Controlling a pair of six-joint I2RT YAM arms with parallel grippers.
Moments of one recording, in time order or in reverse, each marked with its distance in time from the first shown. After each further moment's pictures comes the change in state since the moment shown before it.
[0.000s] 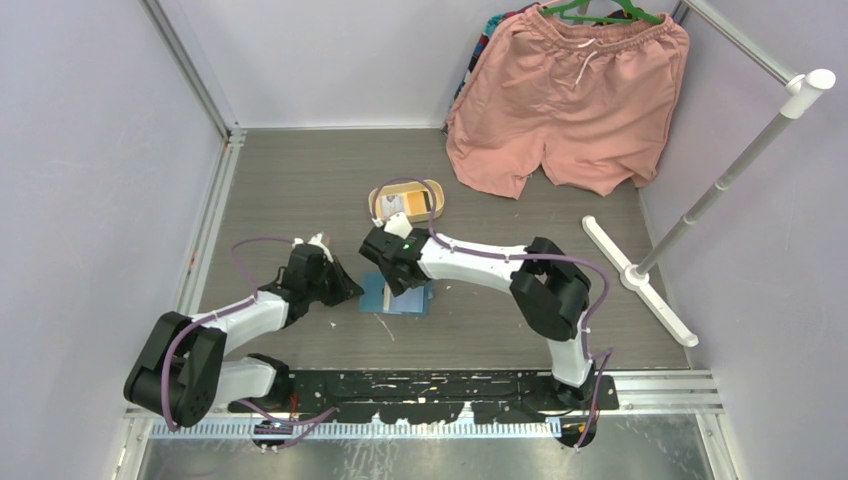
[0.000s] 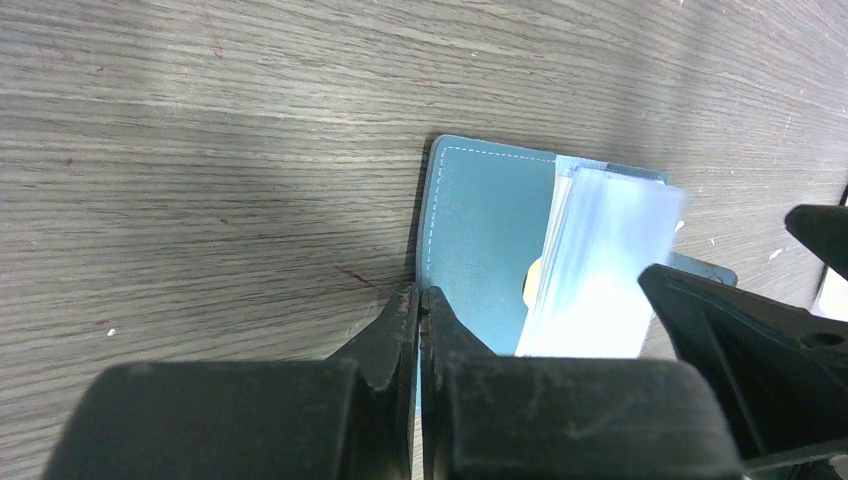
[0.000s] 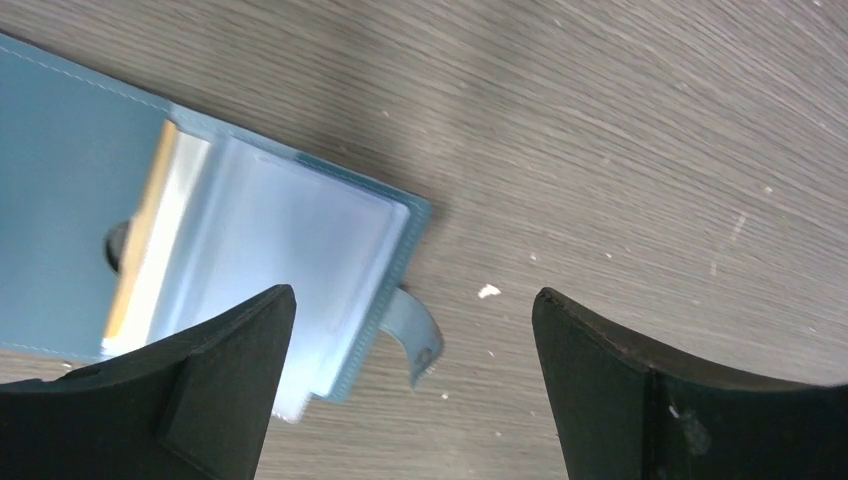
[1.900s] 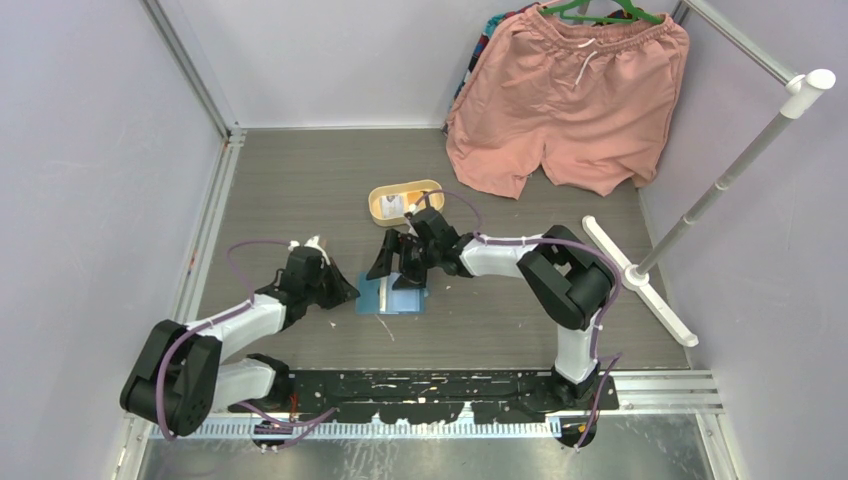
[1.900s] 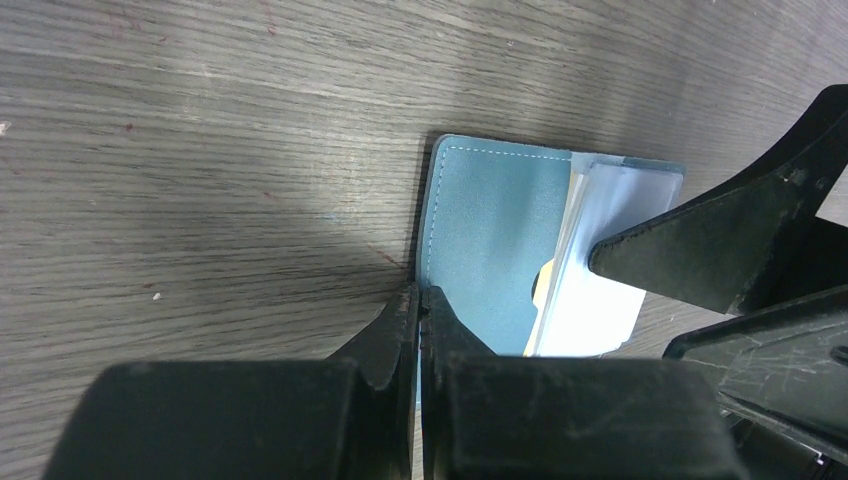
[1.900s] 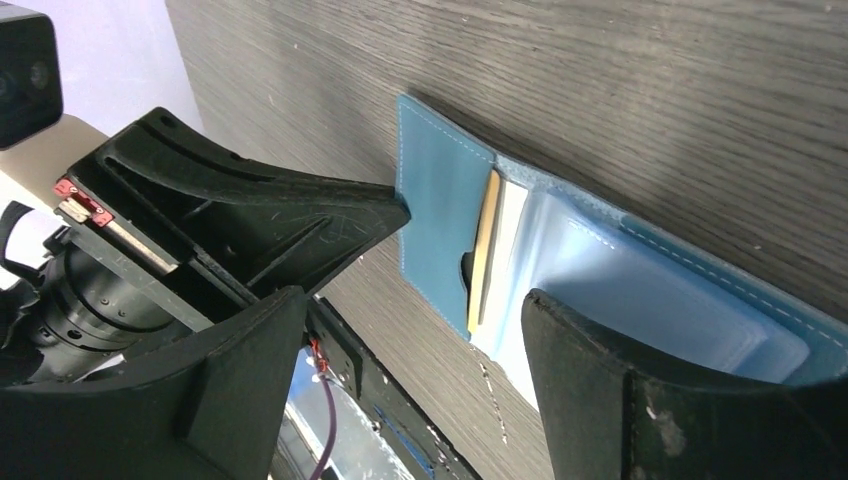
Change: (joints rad) left arm 0.000 -0.043 -0.011 -0.059 -0.036 0.001; right arm -0.252 -0.075 -0.418 0.869 -0.953 0.473
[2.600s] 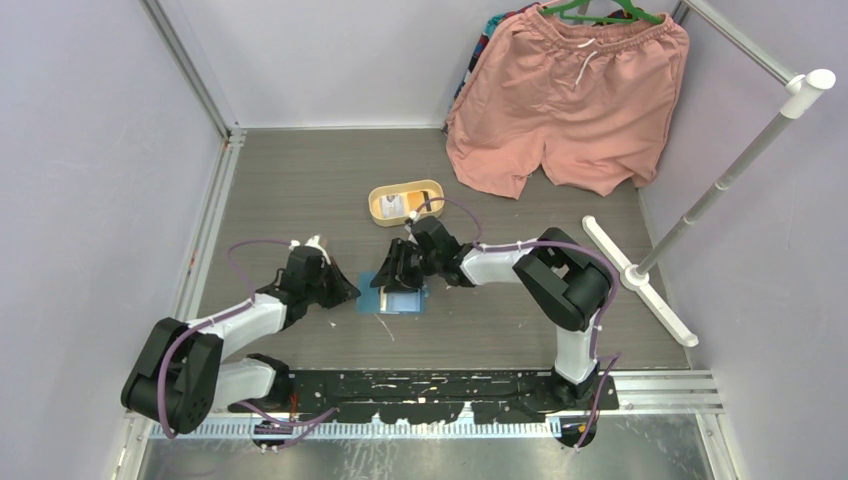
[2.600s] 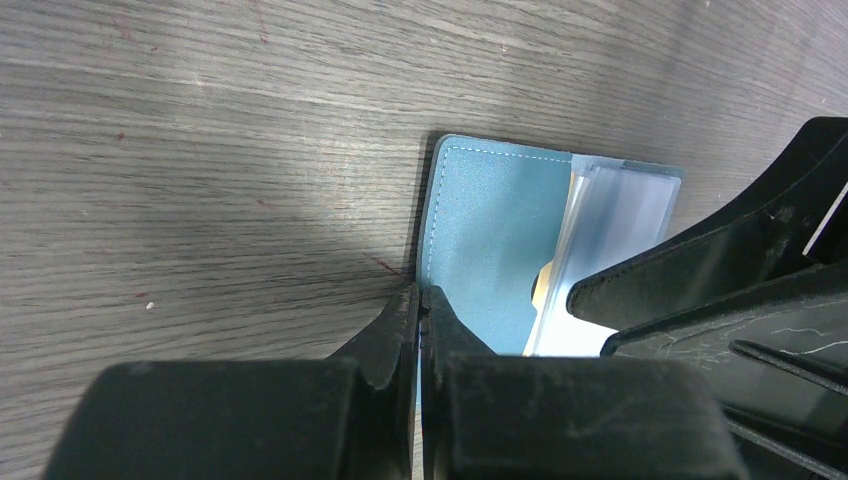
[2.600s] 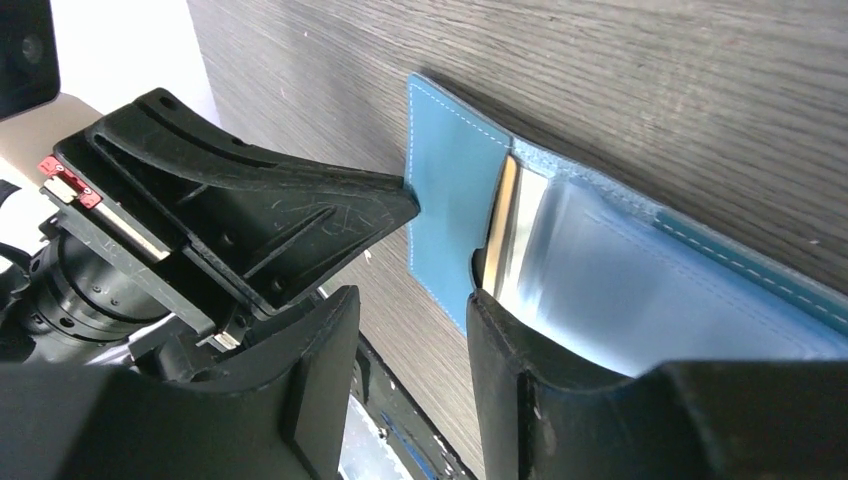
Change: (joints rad) left arm 0.000 0.013 0.000 0.020 0.003 -0.001; right arm 0.024 0.003 -0.078 0.145 0.008 0.058
